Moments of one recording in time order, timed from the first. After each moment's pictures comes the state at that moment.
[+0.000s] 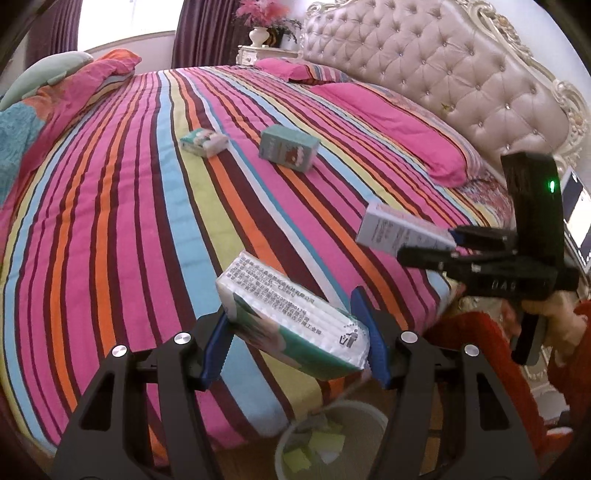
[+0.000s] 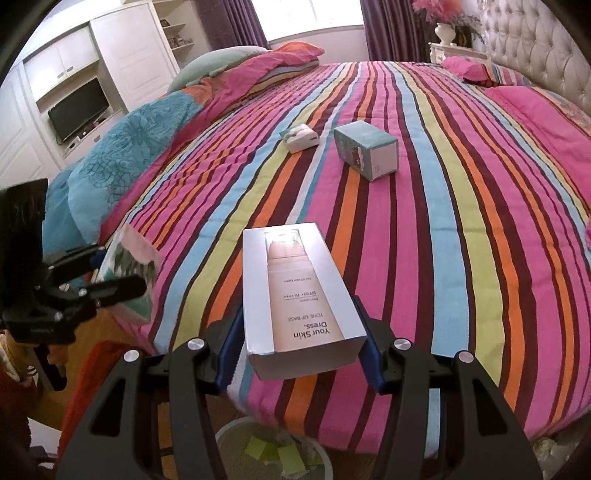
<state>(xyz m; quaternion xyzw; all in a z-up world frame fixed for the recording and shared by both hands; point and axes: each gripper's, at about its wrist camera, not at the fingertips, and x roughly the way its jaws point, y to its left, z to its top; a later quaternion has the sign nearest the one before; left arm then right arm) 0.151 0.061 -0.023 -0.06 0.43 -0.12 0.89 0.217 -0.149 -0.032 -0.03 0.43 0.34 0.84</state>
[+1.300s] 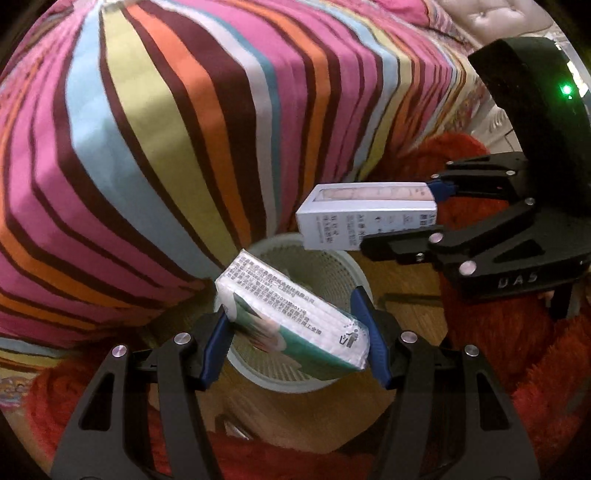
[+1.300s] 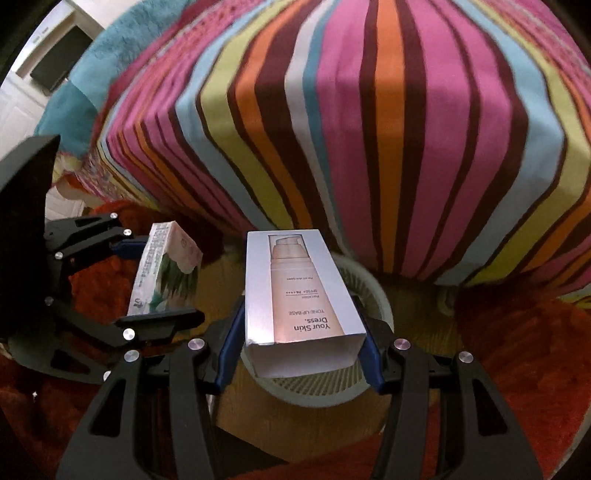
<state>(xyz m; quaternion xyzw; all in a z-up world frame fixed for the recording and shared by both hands) 0.034 -0.020 -0.140 0.00 0.62 -0.19 0.76 0.095 -0.149 -0.146 -0.08 0.62 0.33 0.71</state>
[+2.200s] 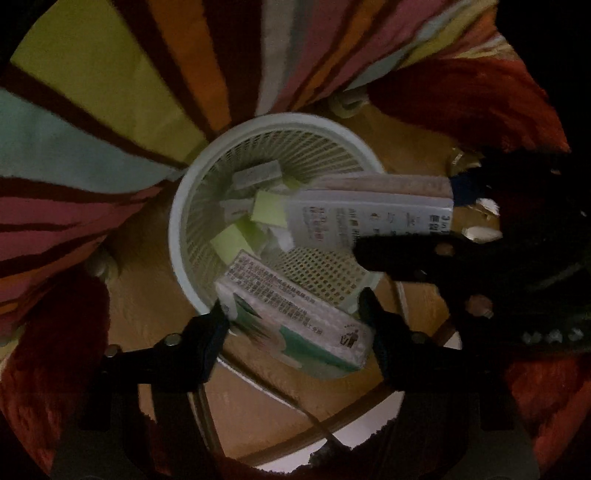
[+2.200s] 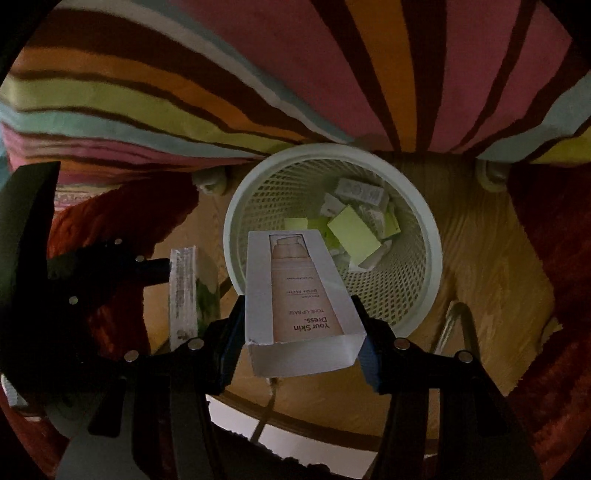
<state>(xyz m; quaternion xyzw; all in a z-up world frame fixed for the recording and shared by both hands) 0.075 -0.038 -0.279 -0.02 0.80 -0.18 0.58 0.121 -0.137 -0.258 0.01 0.81 0.23 0.54</state>
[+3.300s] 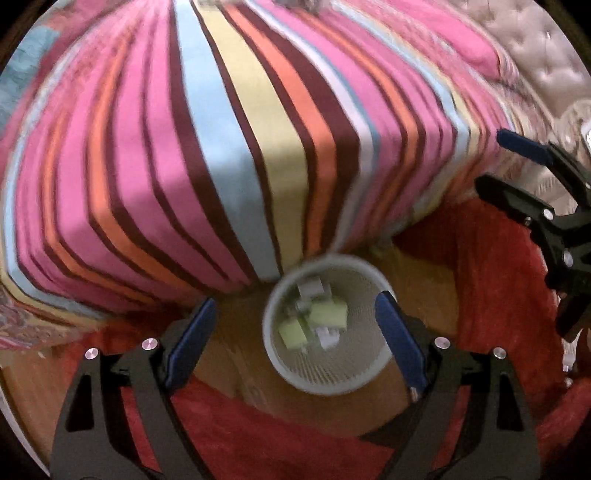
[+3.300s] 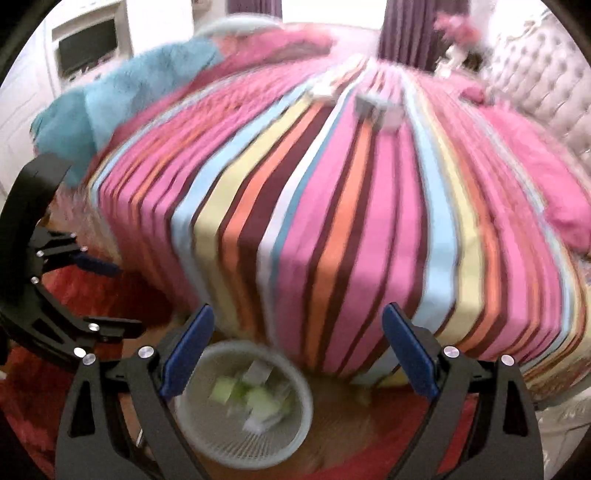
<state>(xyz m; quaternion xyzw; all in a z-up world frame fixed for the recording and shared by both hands) 0.060 0.030 -0.092 -0.04 0.60 -0.05 0.80 0.118 -0.161 -0.041 -0.14 0.39 0.29 0.86</state>
